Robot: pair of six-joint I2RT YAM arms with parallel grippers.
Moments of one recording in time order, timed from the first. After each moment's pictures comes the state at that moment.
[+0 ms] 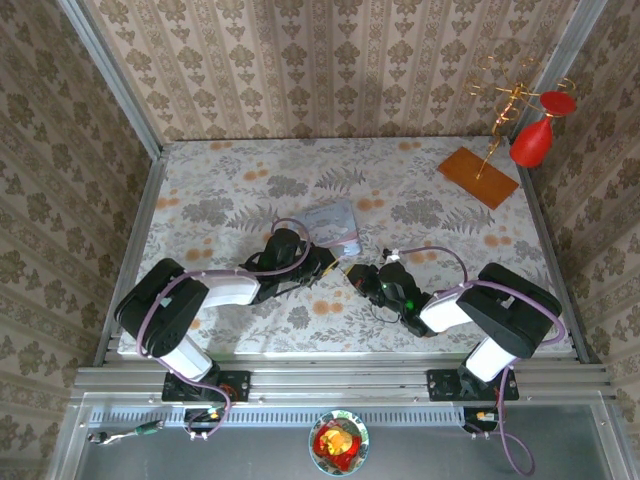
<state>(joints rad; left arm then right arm) -0.75 1.59 0.63 0.41 0.34 -1.36 0.75 1.60 0.34 0.87 0.05 1.33</state>
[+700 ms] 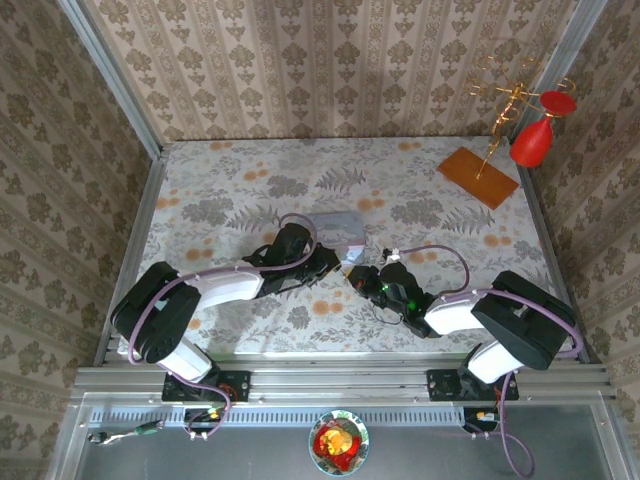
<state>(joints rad) -0.80 1.56 0.73 0.16 0.30 -1.24 0.76 1.50 0.33 0.77 0.05 1.29</state>
